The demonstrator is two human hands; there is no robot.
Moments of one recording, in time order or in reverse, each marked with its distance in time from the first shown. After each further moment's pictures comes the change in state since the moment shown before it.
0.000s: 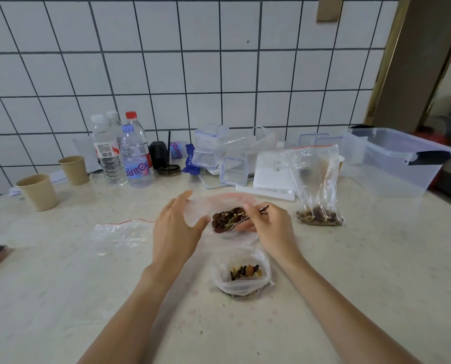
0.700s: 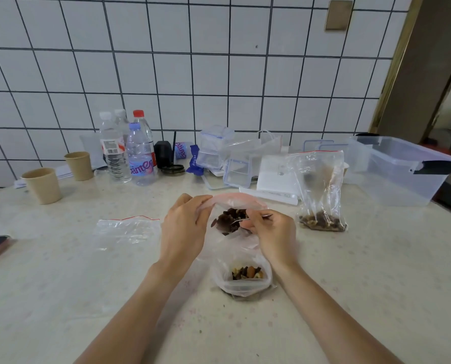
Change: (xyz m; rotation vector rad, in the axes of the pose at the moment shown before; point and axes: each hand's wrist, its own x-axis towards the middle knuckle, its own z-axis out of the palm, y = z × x) left_hand -0.001 0.007 0.005 -0.085 0.061 0.143; right_hand 0.001 0.015 0.013 0.072 0.164 0.059
